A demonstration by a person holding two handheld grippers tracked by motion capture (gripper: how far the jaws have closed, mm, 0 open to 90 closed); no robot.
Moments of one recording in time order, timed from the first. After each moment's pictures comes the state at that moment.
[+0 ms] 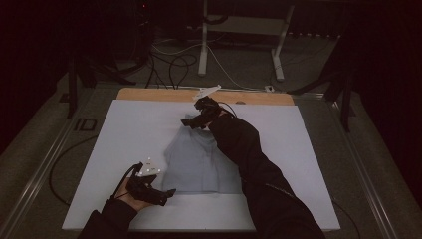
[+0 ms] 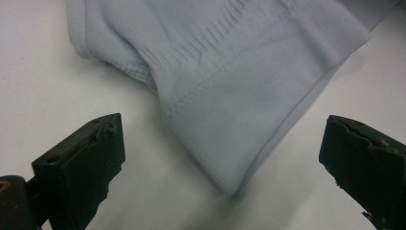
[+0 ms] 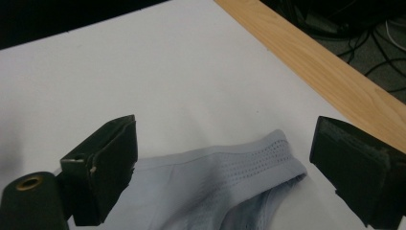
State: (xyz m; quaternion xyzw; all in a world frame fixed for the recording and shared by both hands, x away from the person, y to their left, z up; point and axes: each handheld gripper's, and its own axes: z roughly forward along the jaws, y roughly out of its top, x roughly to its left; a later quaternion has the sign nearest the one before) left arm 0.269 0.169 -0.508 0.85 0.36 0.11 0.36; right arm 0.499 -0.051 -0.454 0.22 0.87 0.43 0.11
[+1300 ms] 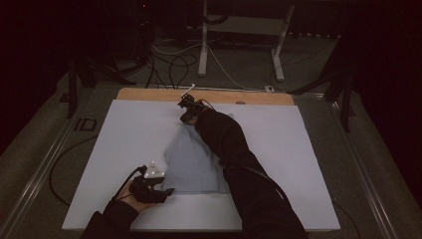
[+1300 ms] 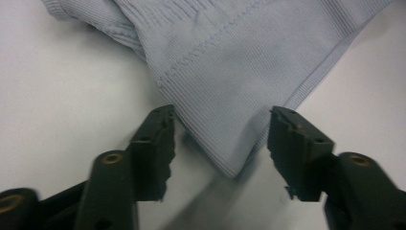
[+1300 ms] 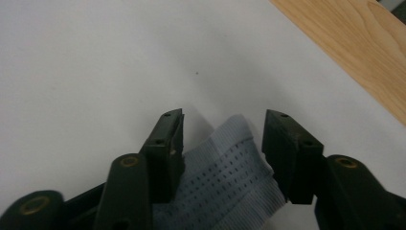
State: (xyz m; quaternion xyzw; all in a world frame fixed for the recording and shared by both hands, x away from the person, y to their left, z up) left arm 0.271 0.162 -0.521 0.87 0.36 0.10 0.32; right arm 0.556 0.007 -0.505 0.32 0.90 0.25 0.15
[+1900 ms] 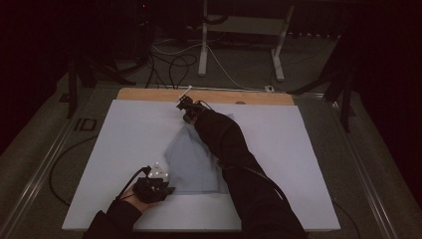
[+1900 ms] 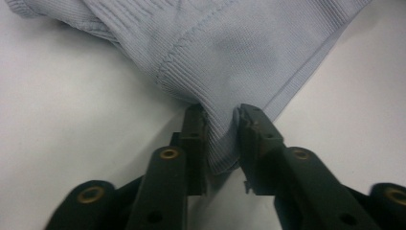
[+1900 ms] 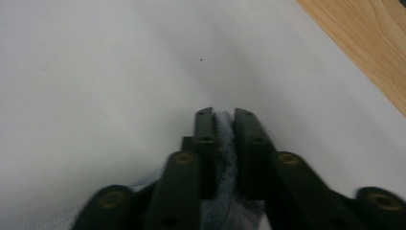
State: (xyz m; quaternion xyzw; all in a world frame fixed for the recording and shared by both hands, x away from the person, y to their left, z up) left arm 0.272 0.154 -0.525 0.88 0.35 0.08 0.32; right arm 0.554 0.011 -0.508 0.31 0.91 0.23 0.15
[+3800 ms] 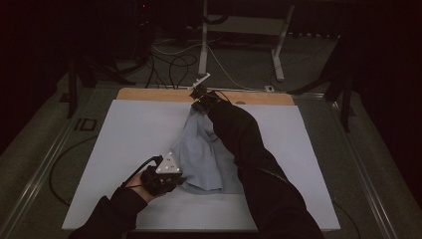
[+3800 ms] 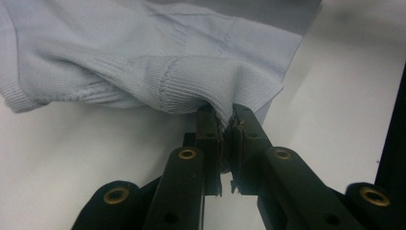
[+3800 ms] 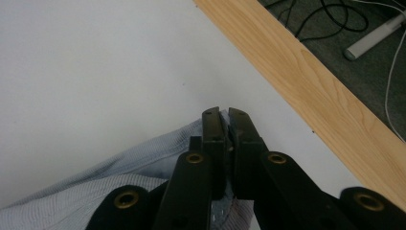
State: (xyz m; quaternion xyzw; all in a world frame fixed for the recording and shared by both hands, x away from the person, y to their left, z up) left arm 0.272 0.123 -0.462 0.90 0.23 0.11 0.35; right arm 0.532 -0.039 -0.438 0.28 0.89 0.31 0.18
